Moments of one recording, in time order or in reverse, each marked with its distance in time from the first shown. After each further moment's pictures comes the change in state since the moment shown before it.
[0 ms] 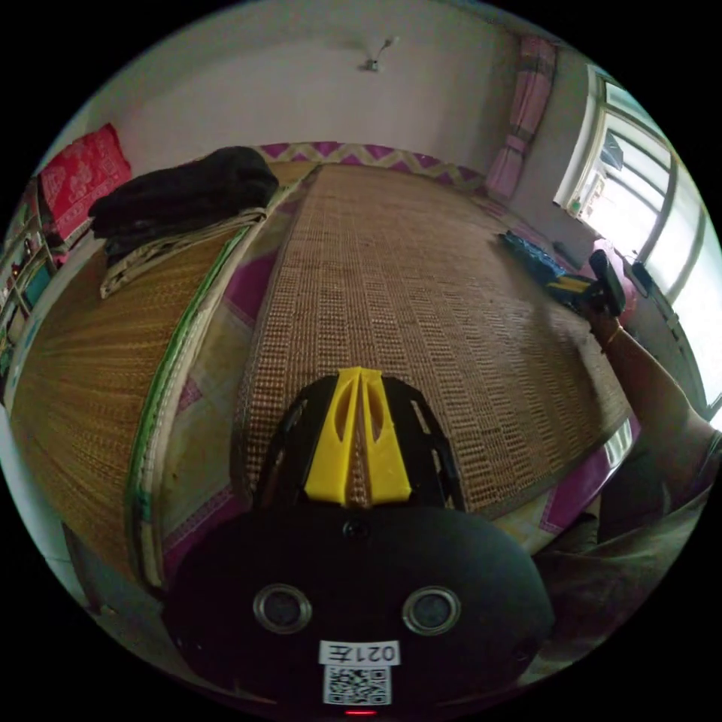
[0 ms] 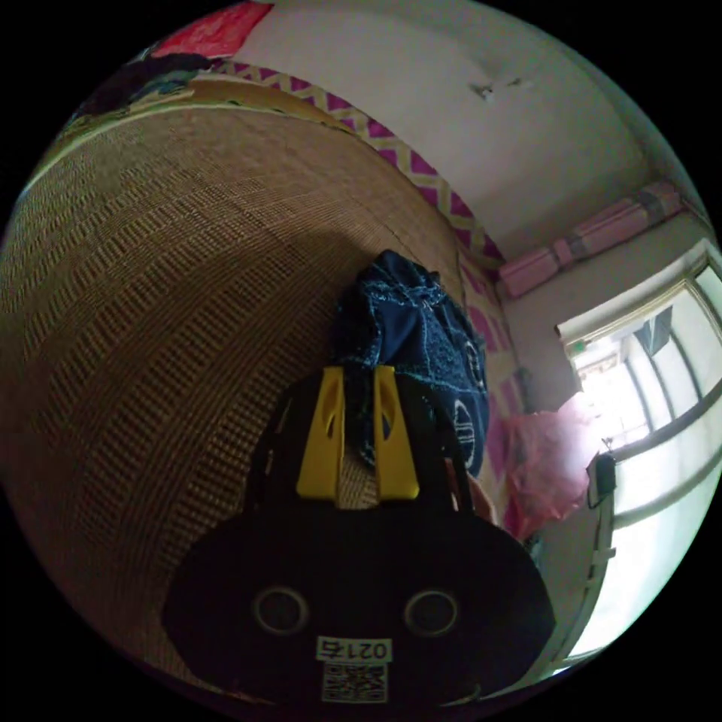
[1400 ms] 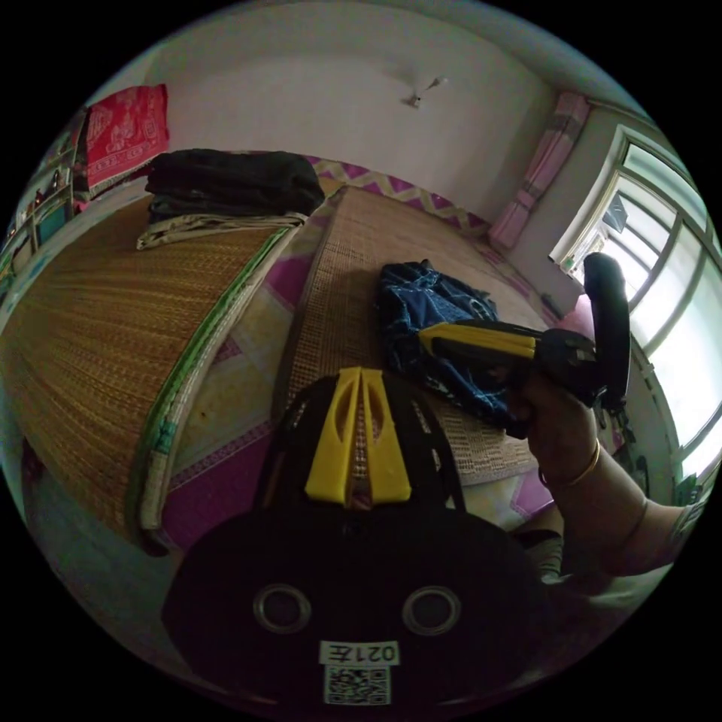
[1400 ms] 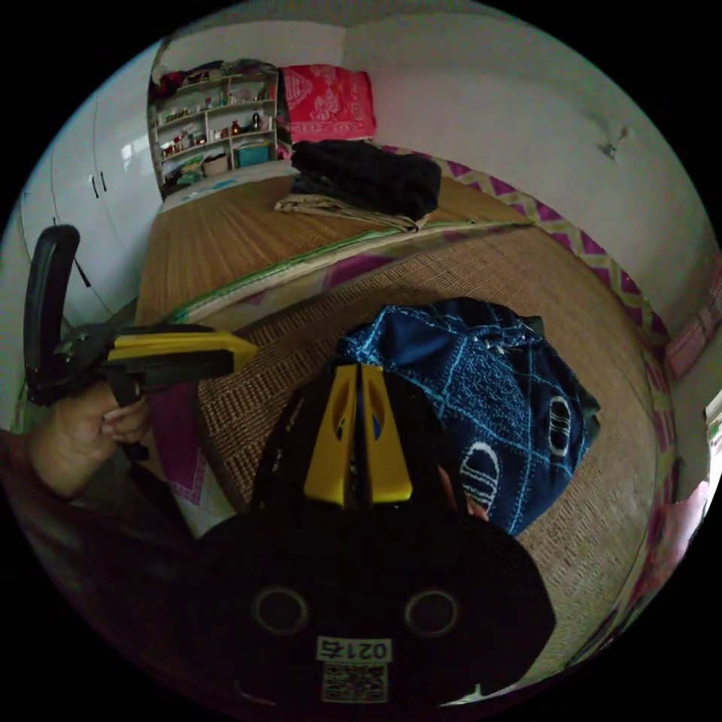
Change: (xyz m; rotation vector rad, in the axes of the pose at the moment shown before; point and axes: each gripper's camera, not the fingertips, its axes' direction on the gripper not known) left arm -0.066 0.129 -0.011 0.108 0.079 -0.146; right arm -0.061 -0.005 -0.478 0.250 -0.692 -0.113
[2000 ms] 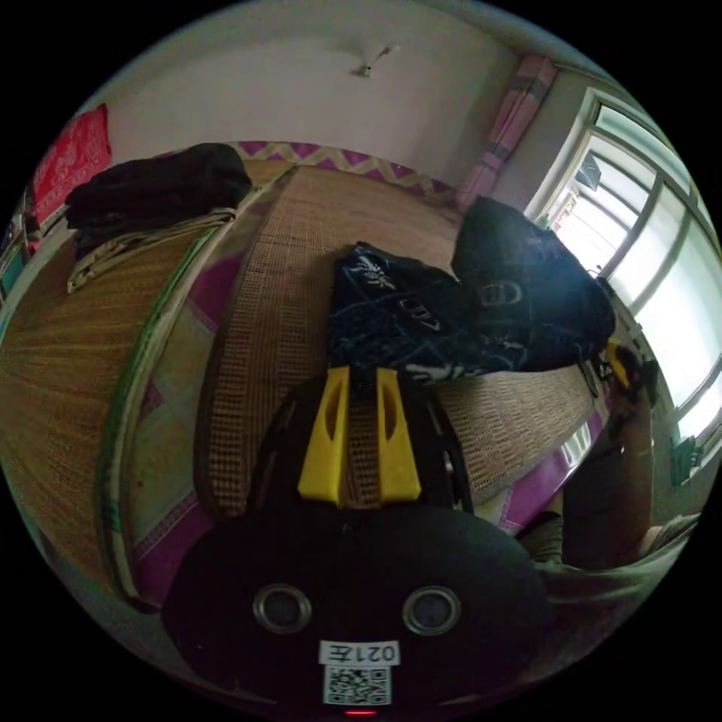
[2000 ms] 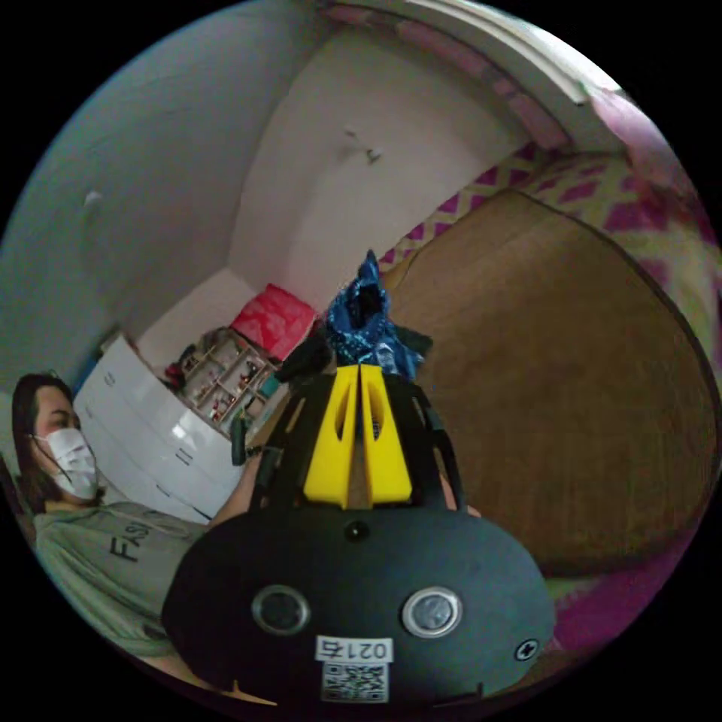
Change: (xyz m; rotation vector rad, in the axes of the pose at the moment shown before) left arm 0.033 -0.017 0.072 -0.102 0.084 0.131; right arm 0.387 0.294 -0.445 0.596 -0.419 0.770
